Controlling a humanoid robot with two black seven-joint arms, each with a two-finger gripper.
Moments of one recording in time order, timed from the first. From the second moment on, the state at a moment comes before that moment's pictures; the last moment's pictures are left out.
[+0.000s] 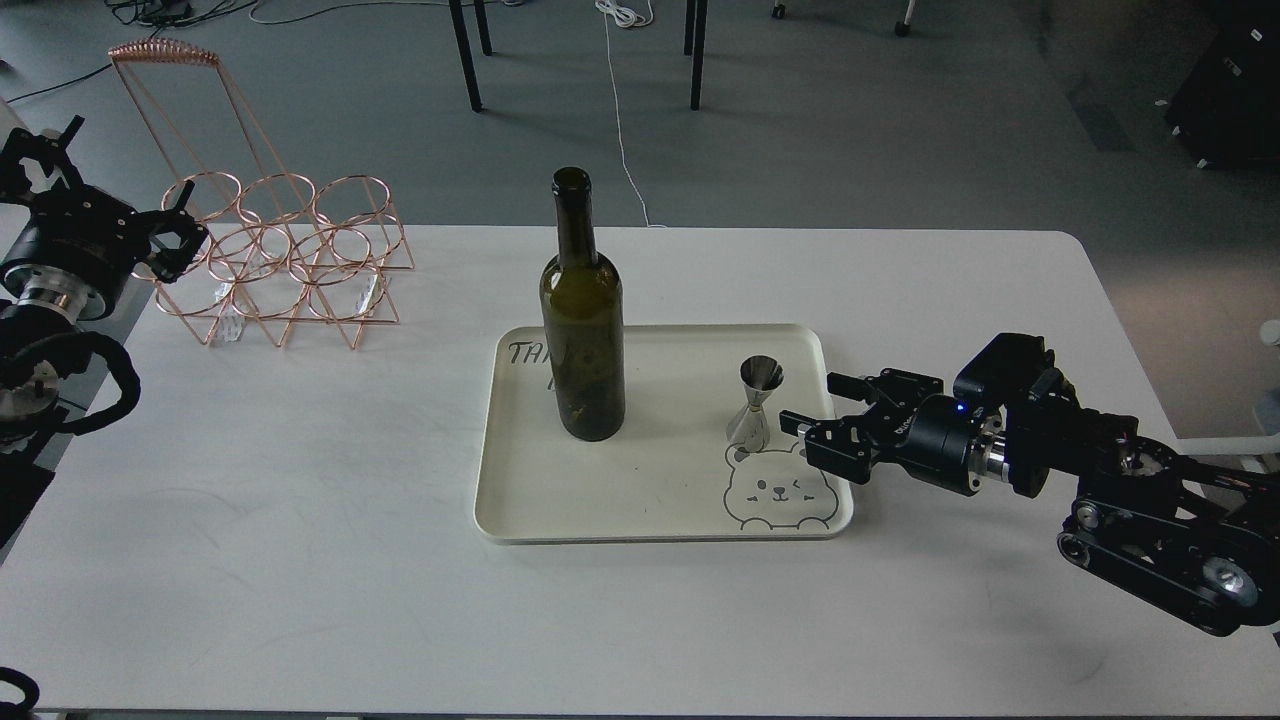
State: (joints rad) left arm -0.70 0.53 -0.88 -0.51 -0.30 -0.49 -0.16; right arm 0.73 -0.58 0.21 1.18 -1.82 -0.12 0.33
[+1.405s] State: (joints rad) left arm -0.70 0.54 -0.89 -0.50 -0.30 -0.49 -0.17; right arm 0.76 -0.43 0.17 1.05 -1.83 -0.17 0.35
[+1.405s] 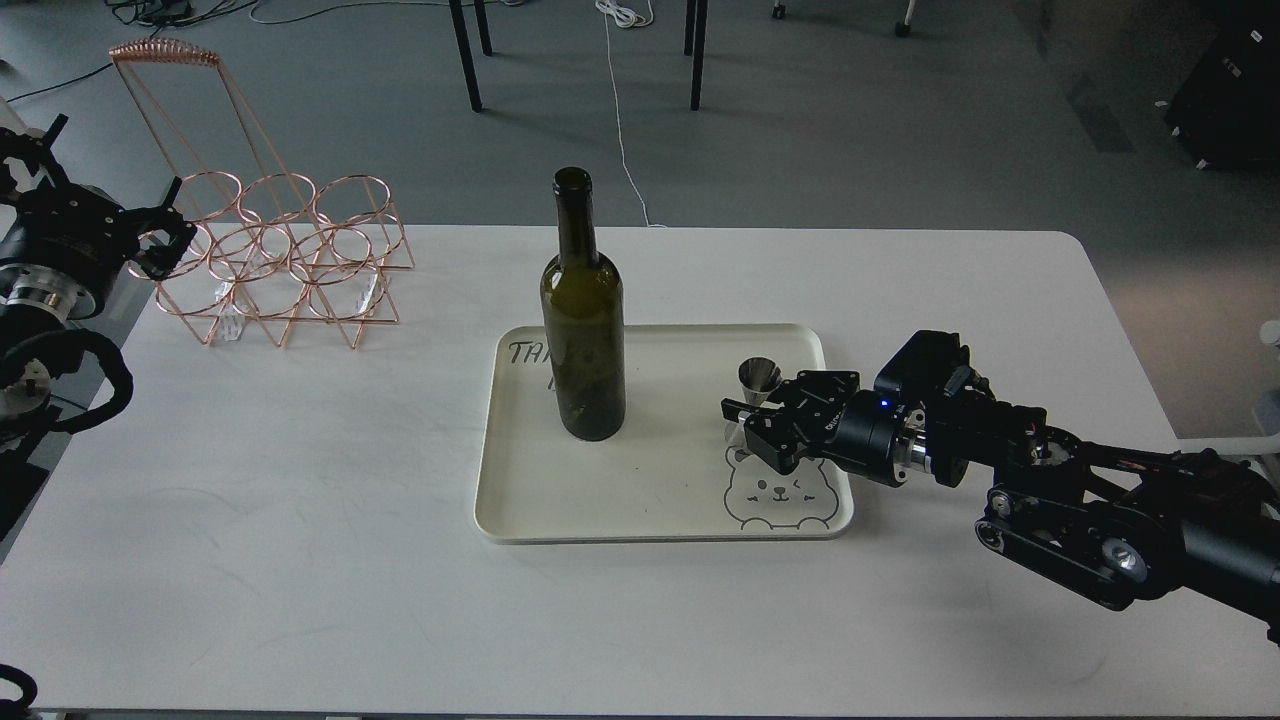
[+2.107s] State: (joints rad) left arm -0.70 0.54 -0.89 -0.50 -0.30 -0.49 -0.17; right arm 0.75 -0.44 0.17 1.06 -1.86 -0.17 0.35
